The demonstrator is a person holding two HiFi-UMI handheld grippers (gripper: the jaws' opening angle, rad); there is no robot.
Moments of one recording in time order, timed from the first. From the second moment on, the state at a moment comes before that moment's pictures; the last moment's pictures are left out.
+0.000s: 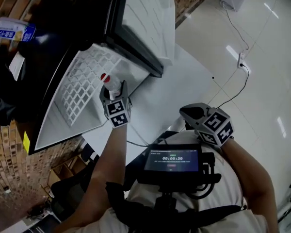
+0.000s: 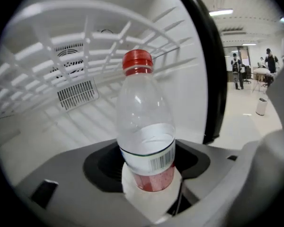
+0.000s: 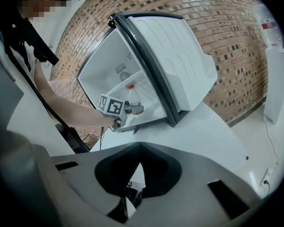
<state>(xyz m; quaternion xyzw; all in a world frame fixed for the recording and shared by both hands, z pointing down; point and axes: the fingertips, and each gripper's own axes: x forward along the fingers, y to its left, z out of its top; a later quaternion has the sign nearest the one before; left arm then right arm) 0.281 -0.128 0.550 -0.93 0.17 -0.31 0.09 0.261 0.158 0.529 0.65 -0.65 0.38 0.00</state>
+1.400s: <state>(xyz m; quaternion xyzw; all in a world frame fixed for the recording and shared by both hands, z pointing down) 0.019 -0.058 0.451 -0.95 0.20 -0.20 -0.13 0.072 -0.034 0.453 0.41 -0.87 0.26 0.07</state>
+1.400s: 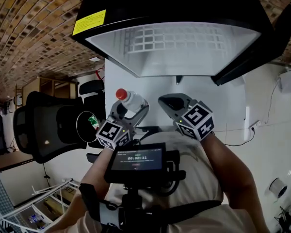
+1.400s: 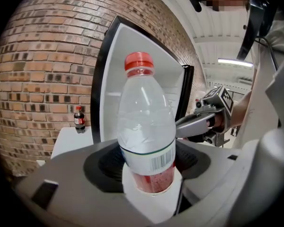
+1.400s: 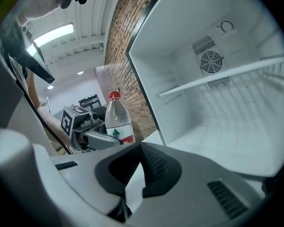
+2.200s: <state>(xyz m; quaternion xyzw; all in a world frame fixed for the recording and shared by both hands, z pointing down) -0.039 -0.065 0.473 -0.94 0.25 -0.19 -0.15 0.033 -0.037 0.465 0.38 -0.88 0.28 0.09</state>
